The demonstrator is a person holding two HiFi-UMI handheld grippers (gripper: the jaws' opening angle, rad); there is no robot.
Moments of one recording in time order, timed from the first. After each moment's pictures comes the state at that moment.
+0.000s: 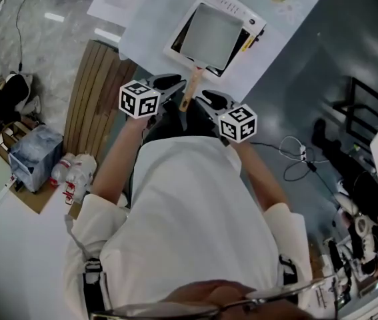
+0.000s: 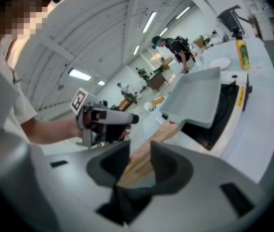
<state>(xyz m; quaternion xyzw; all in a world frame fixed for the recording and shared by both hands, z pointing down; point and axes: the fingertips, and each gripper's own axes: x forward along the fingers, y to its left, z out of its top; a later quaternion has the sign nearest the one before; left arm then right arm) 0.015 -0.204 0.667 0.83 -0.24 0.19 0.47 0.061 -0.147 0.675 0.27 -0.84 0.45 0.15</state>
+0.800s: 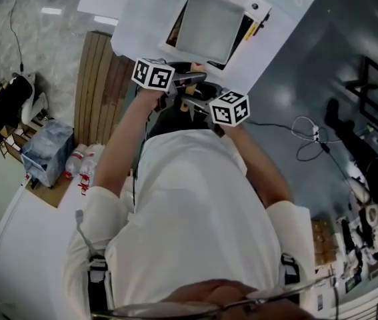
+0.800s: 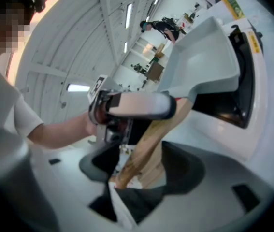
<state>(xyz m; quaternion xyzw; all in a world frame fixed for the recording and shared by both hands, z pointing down) 0.071 -0.209 0.740 0.75 -0.11 0.22 0.61 0.013 -0.151 0.717 0.20 -0.79 0.57 0.10</state>
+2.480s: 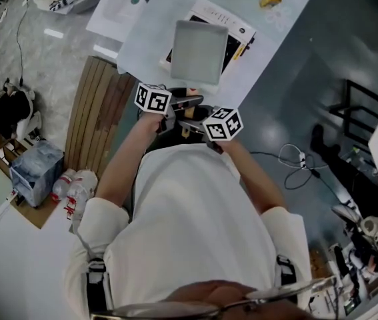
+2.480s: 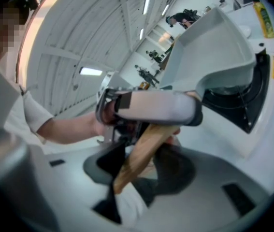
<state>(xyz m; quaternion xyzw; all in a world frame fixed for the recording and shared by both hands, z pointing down) 0.084 -0.175 0.686 0.79 -0.10 0.13 0.60 0.009 -0.107 0.672 0.12 -0.83 0.52 0.16</state>
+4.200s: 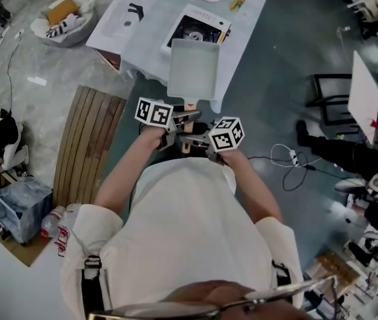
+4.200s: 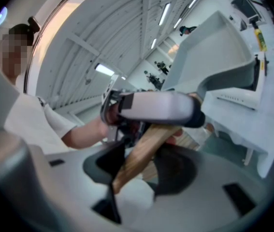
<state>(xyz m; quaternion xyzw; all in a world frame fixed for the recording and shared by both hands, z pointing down) 0.034 0.034 0.572 0.83 -0.07 0.12 0.54 -0.045 0.099 0.569 0.14 -0.87 0.46 0.12</state>
